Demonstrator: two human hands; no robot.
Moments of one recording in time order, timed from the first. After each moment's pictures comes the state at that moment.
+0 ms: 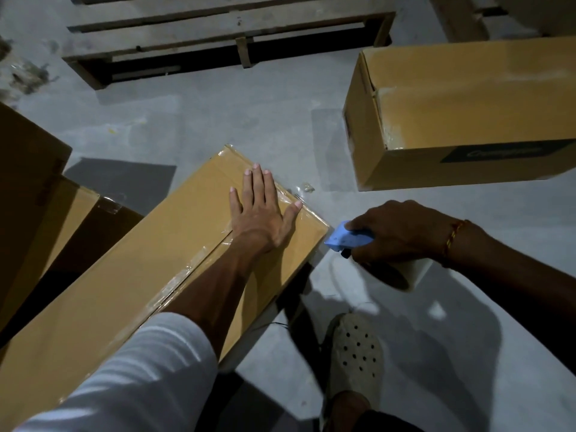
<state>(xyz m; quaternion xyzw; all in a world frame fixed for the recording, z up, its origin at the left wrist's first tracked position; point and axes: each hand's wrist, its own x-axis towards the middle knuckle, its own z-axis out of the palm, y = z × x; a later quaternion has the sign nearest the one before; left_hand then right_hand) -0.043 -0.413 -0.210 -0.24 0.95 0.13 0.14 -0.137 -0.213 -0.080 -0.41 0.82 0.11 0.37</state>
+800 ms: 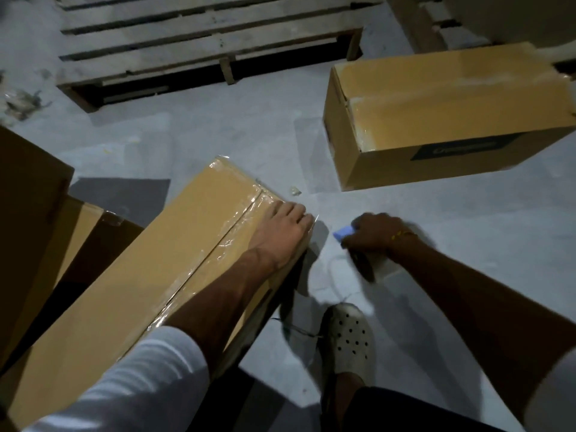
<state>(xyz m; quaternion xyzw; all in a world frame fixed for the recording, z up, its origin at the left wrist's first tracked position) -0.030 -0.372 -0.165 0.08 0.99 -0.01 0.12 -0.125 -0.190 -0.129 -0.13 0.91 -0.03 0.39</state>
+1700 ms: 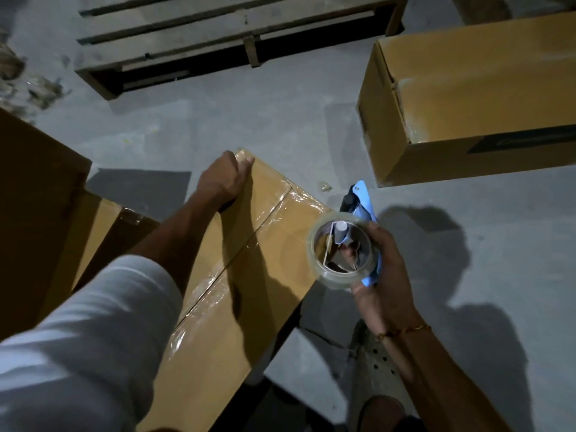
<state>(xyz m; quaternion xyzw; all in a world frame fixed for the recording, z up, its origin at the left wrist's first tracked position) -0.075 -0.554 -0.200 -0.34 0.91 0.22 0.12 -0.032 -0.247 -0.157 0.15 0.49 -0.81 0.27</state>
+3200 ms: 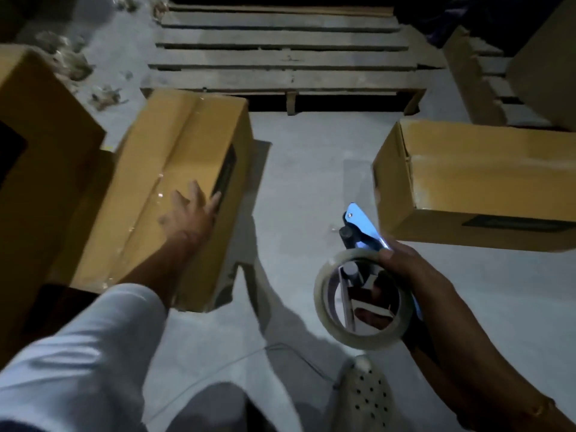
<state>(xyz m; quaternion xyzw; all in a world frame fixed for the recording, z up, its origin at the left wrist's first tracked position) 0.034 -0.597 -0.178 -0.35 0.92 0.01 0.18 -0.041 -0.241 -0.011 0.01 0.65 -0.64 0.40</state>
